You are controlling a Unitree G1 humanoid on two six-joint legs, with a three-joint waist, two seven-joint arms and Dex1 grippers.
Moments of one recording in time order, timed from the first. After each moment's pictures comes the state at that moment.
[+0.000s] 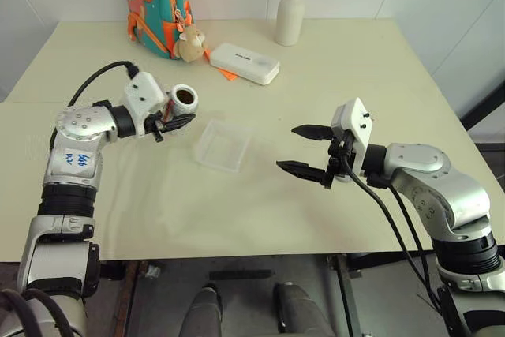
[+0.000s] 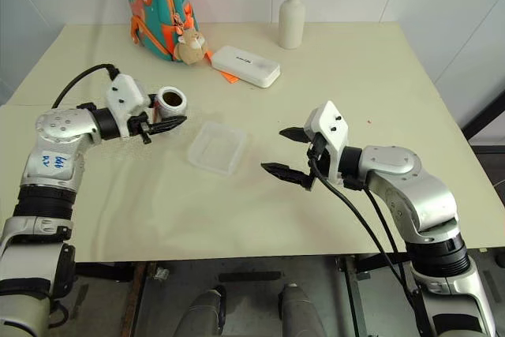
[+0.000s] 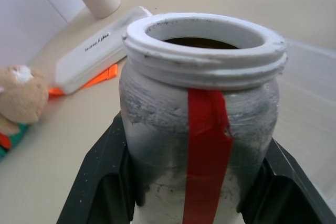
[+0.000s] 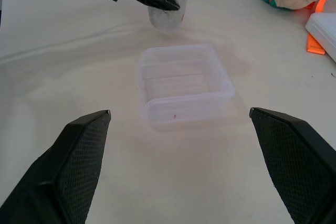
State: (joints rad) left arm -0.80 0.71 -0.04 0.41 0.04 -0.12 -0.83; right arm -0.54 -0.63 0.04 -0.33 0.53 0.67 0.82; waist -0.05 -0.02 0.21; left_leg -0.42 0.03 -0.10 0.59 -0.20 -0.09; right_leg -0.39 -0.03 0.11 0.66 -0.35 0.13
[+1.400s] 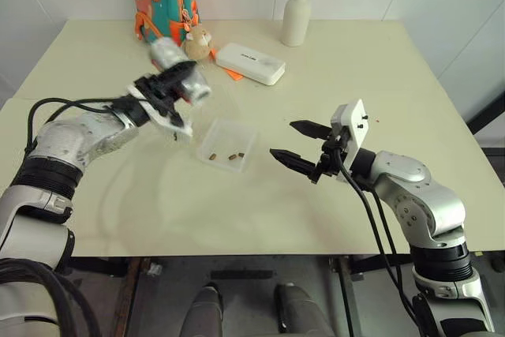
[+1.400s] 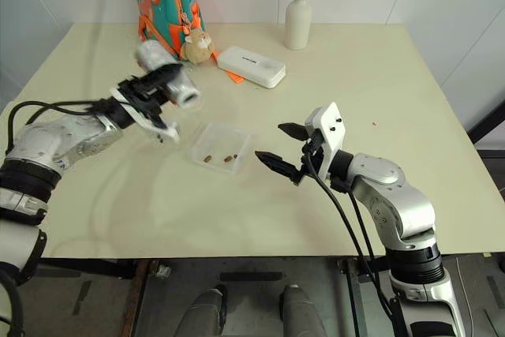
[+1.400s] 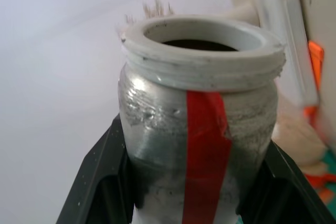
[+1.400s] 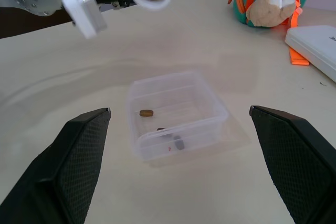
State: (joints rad) left arm -0.97 0.82 -0.29 0.74 0.69 -0.63 0.22; right arm -0.49 -0.48 0.00 -0.31 0.54 0.63 0.70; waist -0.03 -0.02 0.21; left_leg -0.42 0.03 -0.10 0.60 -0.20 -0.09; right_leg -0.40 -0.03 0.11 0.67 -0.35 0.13
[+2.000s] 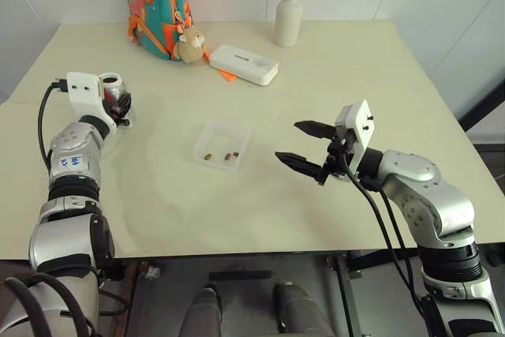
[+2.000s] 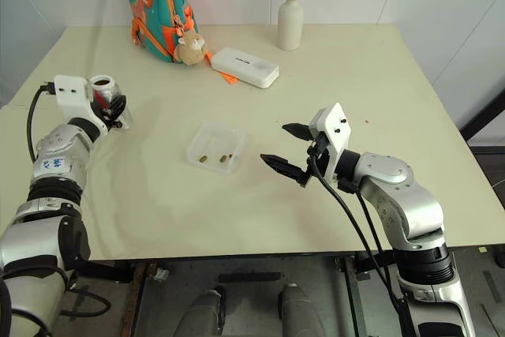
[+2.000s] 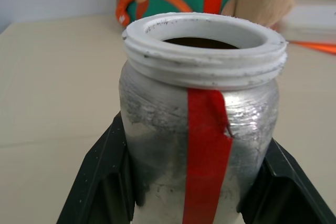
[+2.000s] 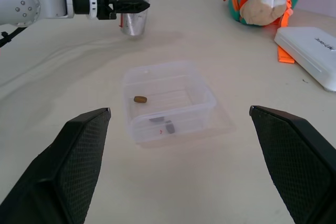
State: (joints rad) left arm -0.97 0.64 0.30 1.16 -0.13 -0.13 -0.31; right arm -0.49 -0.53 0.00 -0.31 0.51 0.60 0.75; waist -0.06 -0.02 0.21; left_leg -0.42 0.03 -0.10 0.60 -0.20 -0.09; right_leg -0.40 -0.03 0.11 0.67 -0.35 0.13
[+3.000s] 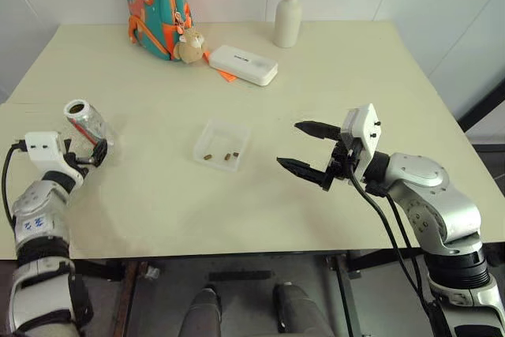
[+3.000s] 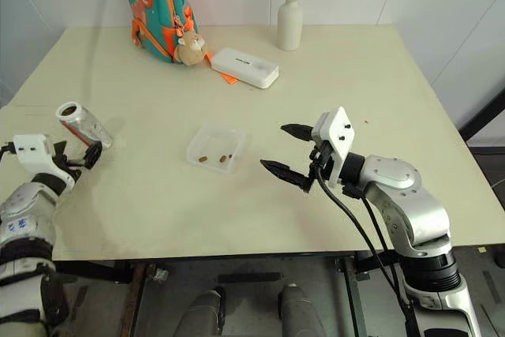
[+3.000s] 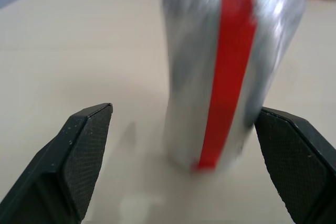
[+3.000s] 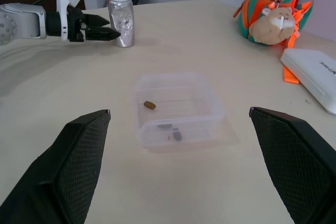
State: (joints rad) left arm -0.47 0.69 0.45 0.77 -0.30 -0.02 -0.42; right arm -0.45 -0.56 0.00 -0.35 0.49 0.48 0.83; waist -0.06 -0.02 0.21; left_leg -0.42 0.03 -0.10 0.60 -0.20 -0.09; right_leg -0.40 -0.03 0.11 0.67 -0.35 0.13
